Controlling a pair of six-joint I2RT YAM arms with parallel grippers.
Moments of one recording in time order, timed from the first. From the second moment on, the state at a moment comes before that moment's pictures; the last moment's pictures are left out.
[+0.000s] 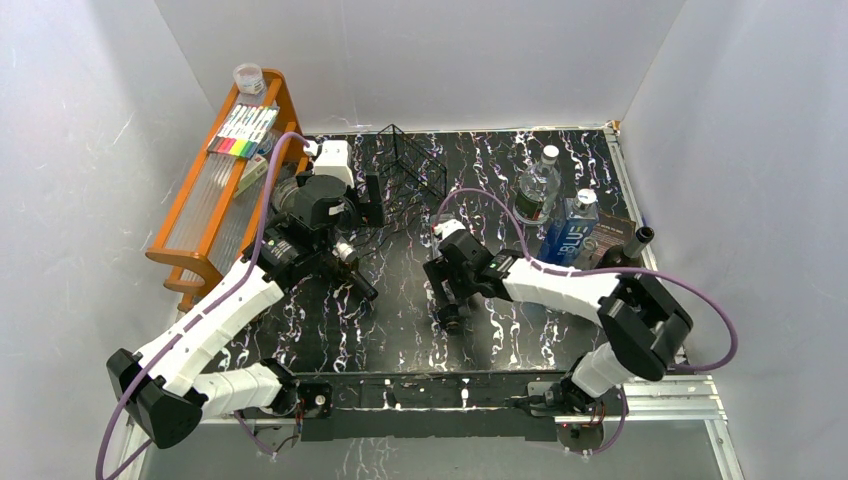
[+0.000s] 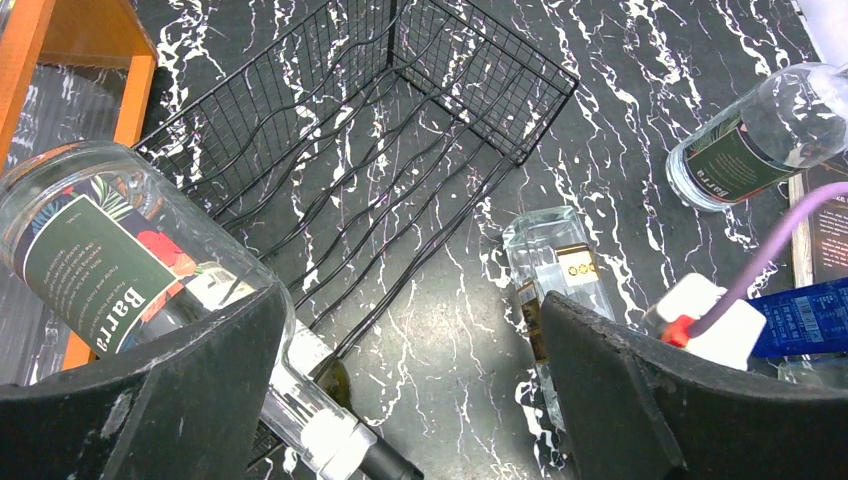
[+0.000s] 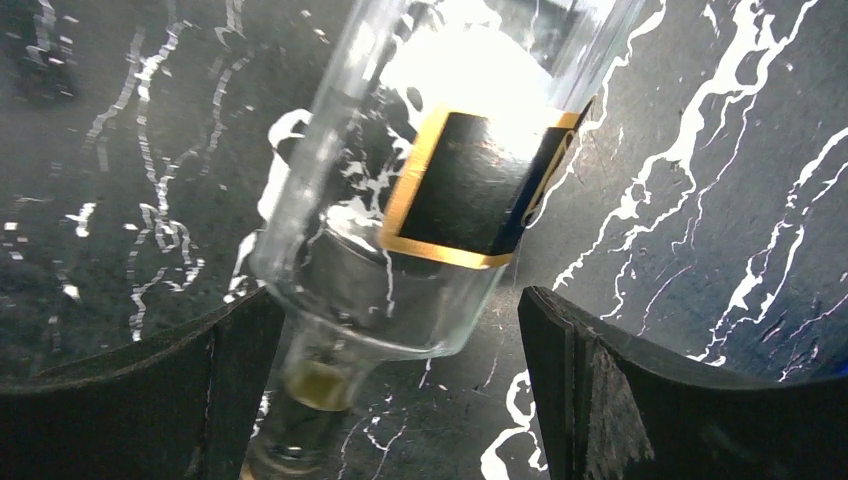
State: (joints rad) left arm -0.68 1.12 1.15 -0.43 -0.45 -0.31; right arm 0.90 1.47 0.86 -0.33 0.18 0.31
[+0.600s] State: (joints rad) left arm -0.68 1.12 1.14 -0.43 -0.45 -0.31; right arm 0.89 1.70 1.08 -0.42 0.26 0.49
